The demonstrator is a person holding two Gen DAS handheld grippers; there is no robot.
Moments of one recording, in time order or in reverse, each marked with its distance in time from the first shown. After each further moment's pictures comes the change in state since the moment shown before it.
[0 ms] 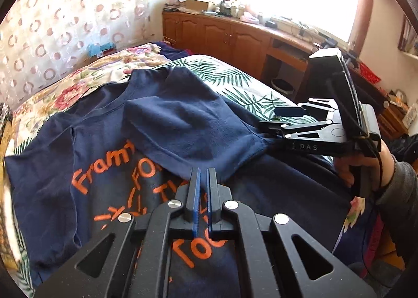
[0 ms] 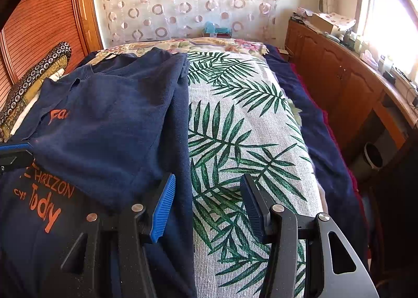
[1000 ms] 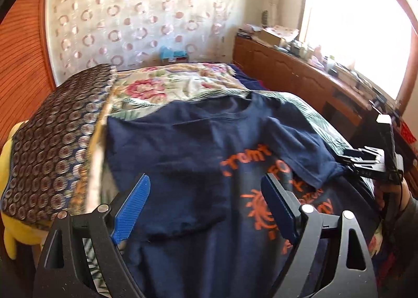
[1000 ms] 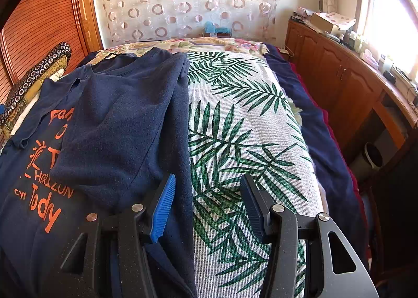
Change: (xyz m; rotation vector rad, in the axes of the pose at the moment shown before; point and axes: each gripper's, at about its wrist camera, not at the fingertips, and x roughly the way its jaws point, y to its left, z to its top) left arm -0.077 0.136 -0.046 -0.272 -0.153 0.252; right arm 0.000 0.000 0.000 -0.001 0.002 0.001
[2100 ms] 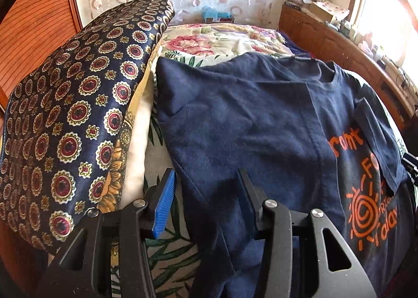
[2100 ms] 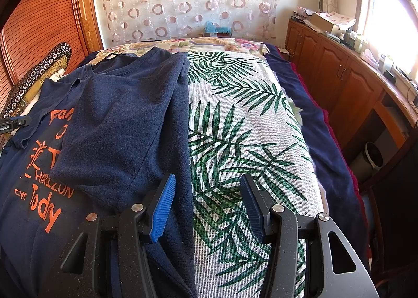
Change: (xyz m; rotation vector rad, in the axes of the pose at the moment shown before) left arm 0.084 0.071 -0.011 -0.111 0.216 0.181; right arm 0.000 0.000 0.000 0.004 0.004 -0.003
